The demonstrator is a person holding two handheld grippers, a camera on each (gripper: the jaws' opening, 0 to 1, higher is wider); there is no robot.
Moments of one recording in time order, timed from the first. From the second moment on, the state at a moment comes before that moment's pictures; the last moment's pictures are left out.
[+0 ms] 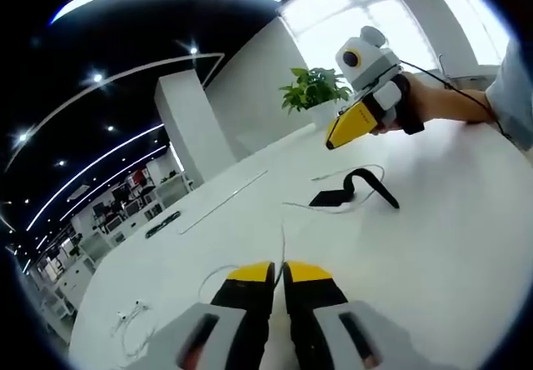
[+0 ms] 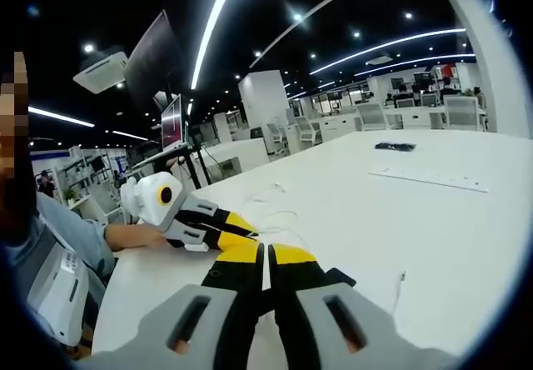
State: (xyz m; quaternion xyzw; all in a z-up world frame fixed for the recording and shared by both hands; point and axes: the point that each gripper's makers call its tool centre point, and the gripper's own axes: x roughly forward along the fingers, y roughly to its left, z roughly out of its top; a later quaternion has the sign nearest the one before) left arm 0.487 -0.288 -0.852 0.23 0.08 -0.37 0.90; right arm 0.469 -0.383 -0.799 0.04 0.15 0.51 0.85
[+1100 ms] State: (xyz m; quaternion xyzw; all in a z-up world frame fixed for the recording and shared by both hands) left arm 0.443 -0.317 -0.799 0.22 -0.05 -0.43 0.88; right arm 0.473 -0.371 -0.826 0.02 0.17 0.49 0.85
